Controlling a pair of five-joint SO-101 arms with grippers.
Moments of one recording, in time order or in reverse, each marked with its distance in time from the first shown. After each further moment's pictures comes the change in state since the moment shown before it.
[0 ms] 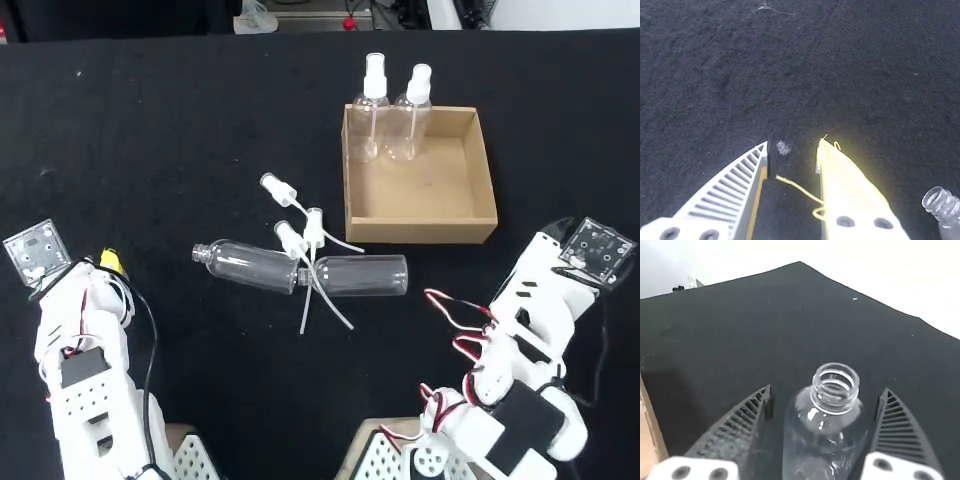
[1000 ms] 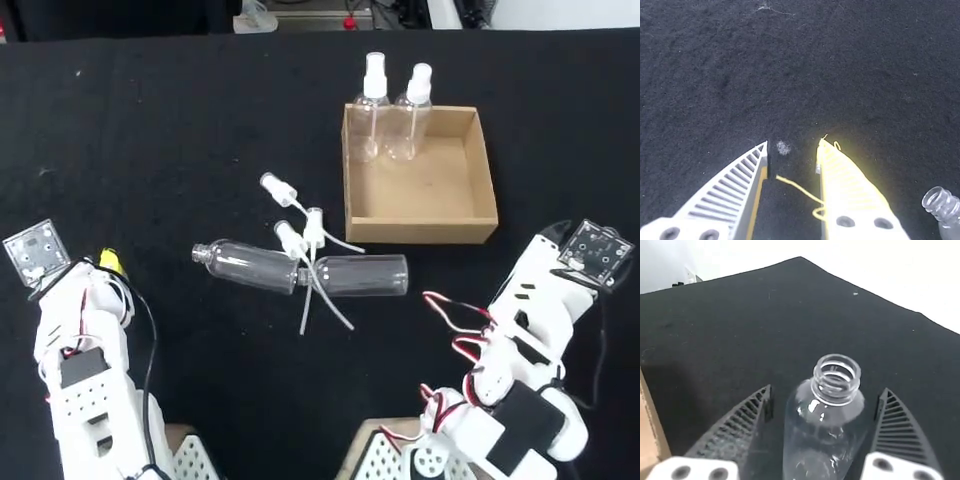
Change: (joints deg) left arm 0.0 0.0 0.0 0.0 0.0; right arm 0.0 0.0 1.0 0.0 0.0
